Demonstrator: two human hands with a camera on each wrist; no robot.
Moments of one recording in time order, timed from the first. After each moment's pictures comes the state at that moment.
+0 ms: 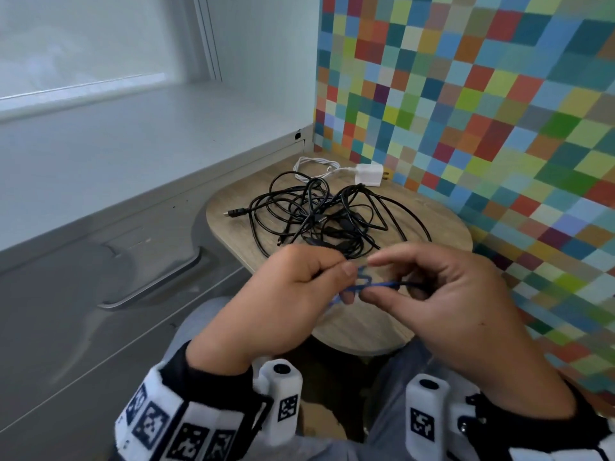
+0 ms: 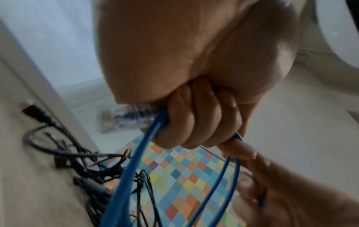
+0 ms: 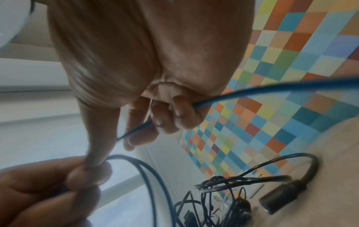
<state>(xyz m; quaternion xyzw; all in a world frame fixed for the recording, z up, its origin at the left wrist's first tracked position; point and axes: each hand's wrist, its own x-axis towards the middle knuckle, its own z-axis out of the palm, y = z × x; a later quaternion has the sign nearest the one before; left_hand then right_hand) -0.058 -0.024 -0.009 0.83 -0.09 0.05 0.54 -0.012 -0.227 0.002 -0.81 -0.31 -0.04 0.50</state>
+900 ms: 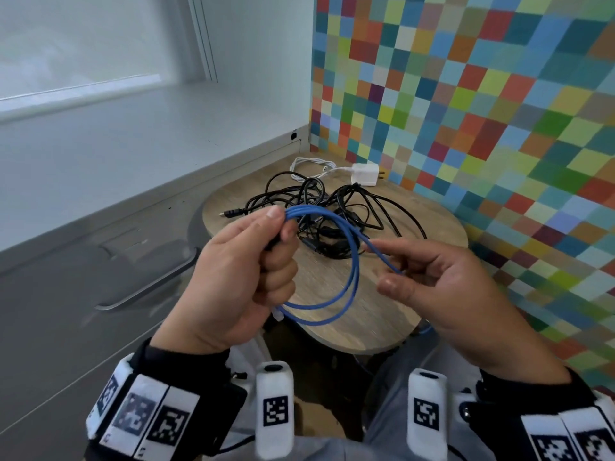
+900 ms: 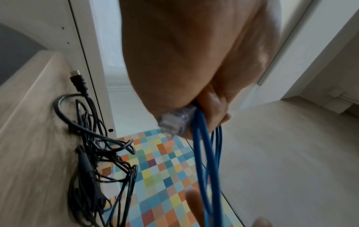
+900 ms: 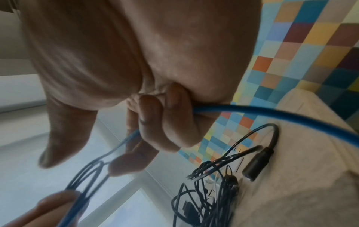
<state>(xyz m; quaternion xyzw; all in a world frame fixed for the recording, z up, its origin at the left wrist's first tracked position) -0.060 -0.005 0.000 0.48 0.00 0.02 0.88 0.005 -0.234 -0.001 -0.71 -0.25 0.14 0.64</state>
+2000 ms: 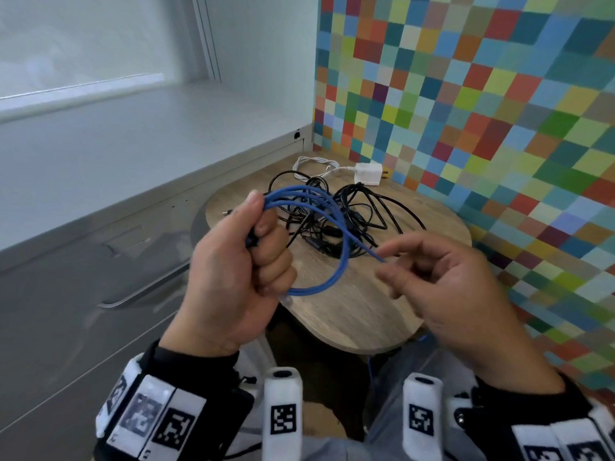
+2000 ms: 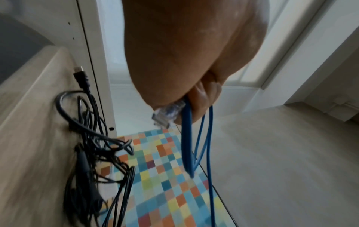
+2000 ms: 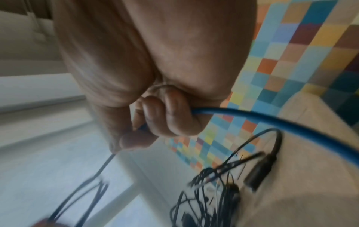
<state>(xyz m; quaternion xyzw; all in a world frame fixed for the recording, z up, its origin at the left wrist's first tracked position) -0.062 -0.009 0.005 0.41 0.03 0.08 0.91 -0.001 -0.225 -0.003 -0.75 -0.22 0.06 0.61</state>
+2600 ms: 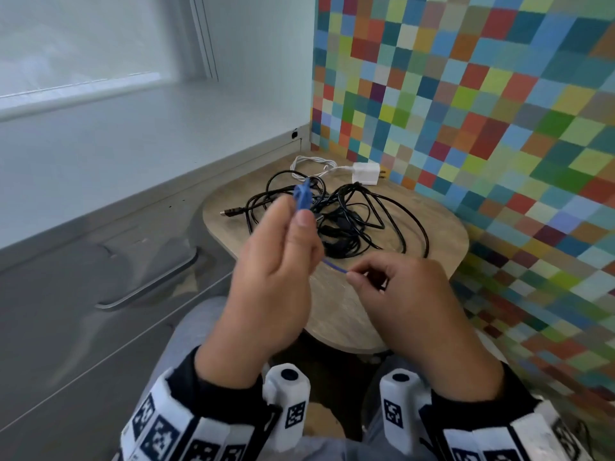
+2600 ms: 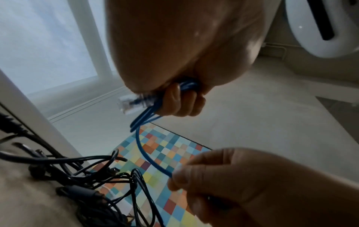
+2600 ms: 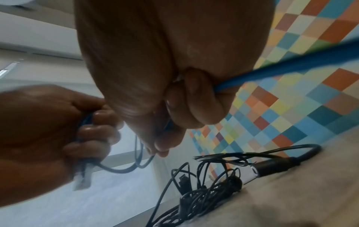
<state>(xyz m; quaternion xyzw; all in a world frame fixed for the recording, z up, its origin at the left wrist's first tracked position) -0.063 -0.040 -0.002 0.76 -0.01 0.27 0.59 -0.007 -0.198 -0.019 -0.91 -0.25 -0.05 0.34</state>
